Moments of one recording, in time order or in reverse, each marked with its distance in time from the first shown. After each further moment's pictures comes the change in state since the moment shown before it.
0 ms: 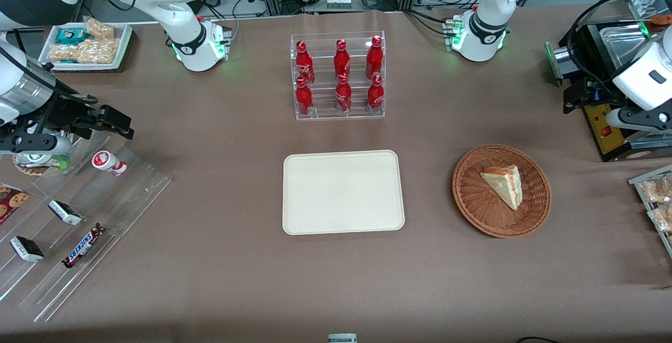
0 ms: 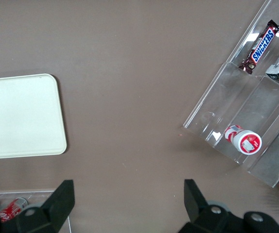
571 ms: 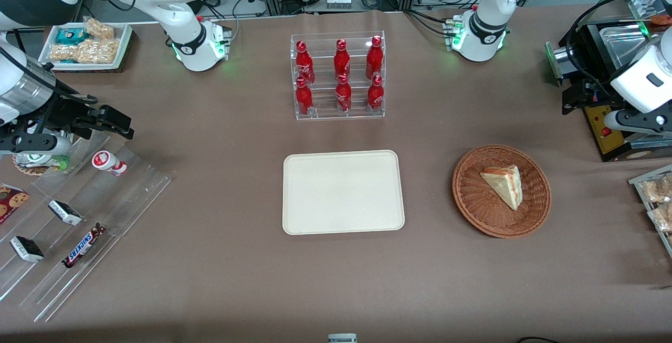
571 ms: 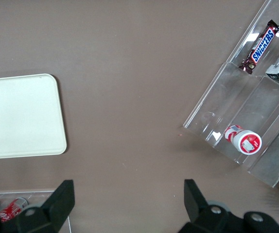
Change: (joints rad) arm 0.000 0.005 -0.001 0.000 0.000 -0.005 0.000
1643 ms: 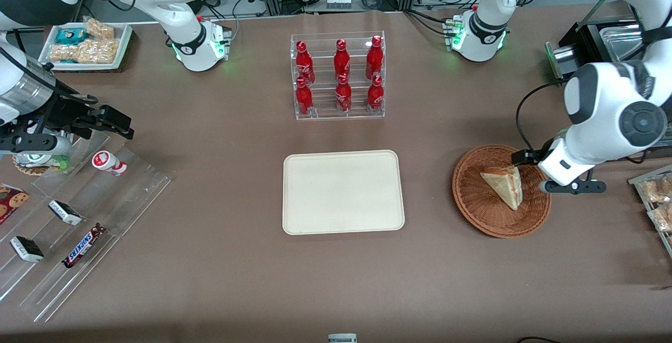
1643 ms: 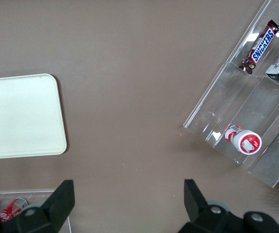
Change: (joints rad) arm 0.000 0.175 -0.001 -0.404 0.000 0.558 -0.220
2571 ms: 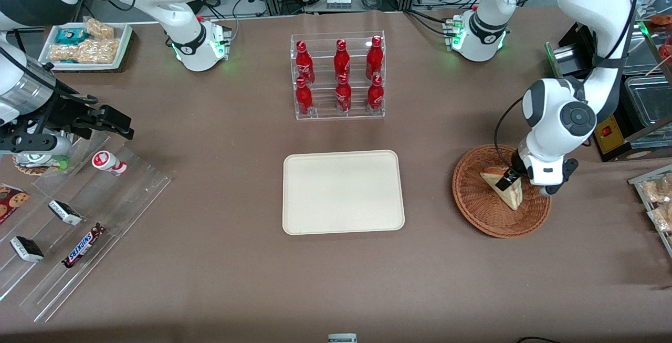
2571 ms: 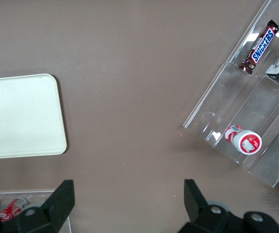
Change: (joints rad) arm -0.011 0.062 -0.006 -0.266 0.000 0.486 -0.765
